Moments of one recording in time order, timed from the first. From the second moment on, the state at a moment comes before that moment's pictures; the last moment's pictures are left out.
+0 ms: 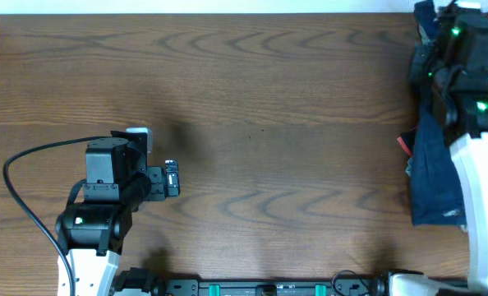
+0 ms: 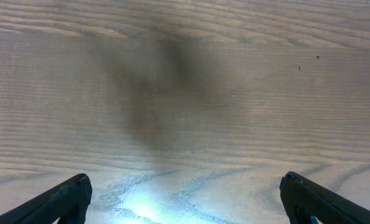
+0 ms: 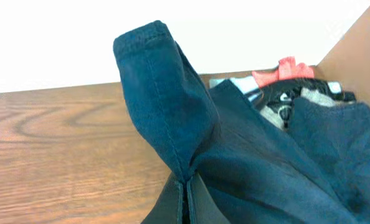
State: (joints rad) left arm -0.04 0.89 0.82 -0.87 0.10 -0.09; right arm -0.04 1.41 1.43 -0.56 0.15 0.03
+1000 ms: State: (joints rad) left arm -0.04 0.89 0.82 -0.84 0.10 -0.09; right arm 0.39 1.47 1.42 -0.91 -0.22 -0.07
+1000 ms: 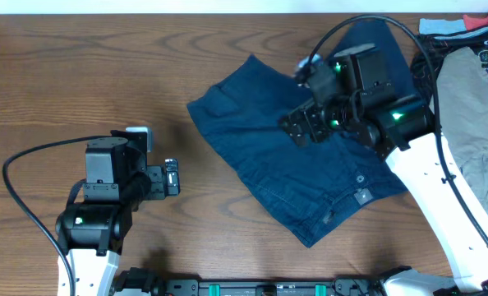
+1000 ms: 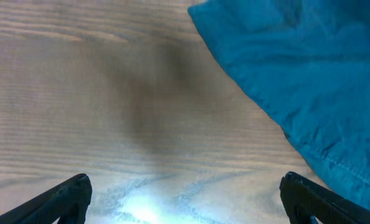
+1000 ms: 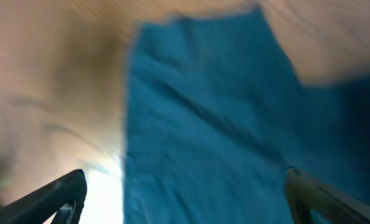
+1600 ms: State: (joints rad) left arm -0.04 1.03 0.82 -0.46 0.23 -0.17; right arm 0.25 1.47 1.41 -1.23 0.11 0.31
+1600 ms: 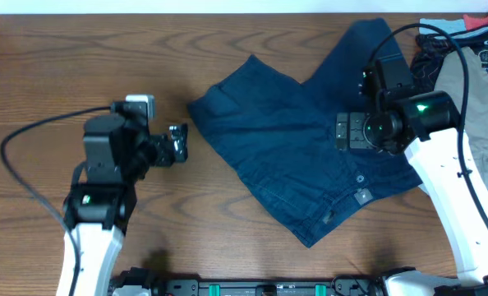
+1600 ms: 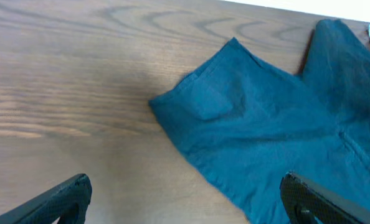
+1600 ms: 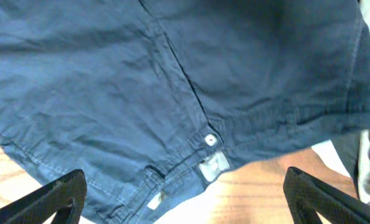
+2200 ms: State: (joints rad) left arm -0.05 1.66 0.82 -0.25 0.40 -0.69; right arm 0.25 1.47 1.41 -1.26 0.11 0.33
